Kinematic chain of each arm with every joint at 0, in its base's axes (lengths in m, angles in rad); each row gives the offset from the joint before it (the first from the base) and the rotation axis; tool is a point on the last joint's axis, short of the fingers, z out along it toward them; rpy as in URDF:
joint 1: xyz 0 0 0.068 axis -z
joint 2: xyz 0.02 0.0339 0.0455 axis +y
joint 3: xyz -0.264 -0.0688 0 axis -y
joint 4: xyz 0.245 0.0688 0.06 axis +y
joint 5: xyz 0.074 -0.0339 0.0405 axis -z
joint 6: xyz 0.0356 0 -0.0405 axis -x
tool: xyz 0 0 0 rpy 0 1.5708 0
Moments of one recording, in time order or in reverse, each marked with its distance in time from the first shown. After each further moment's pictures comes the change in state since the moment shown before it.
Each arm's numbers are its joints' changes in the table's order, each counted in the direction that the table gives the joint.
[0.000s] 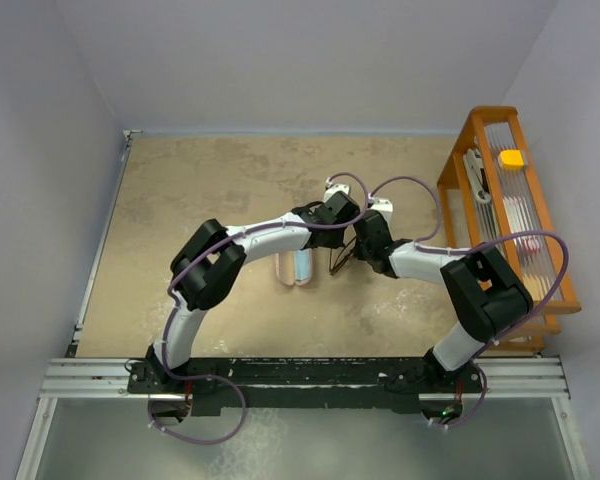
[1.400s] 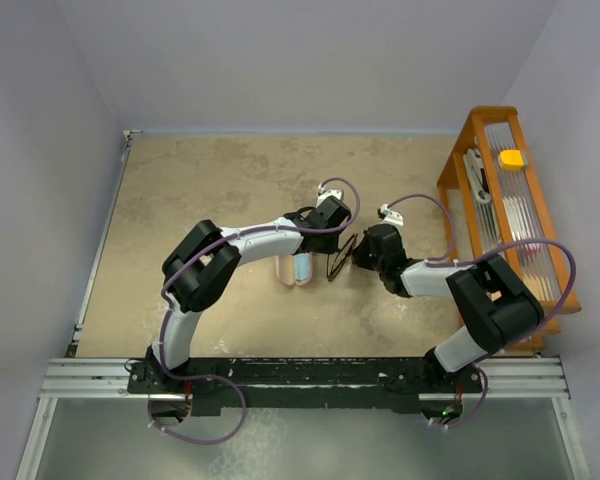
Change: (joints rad) left arm -0.019 -0.055 -0.129 -0.080 0.071 0.039; right arm 0.037 -0.083 -0.225 -0.318 -0.195 -0.151
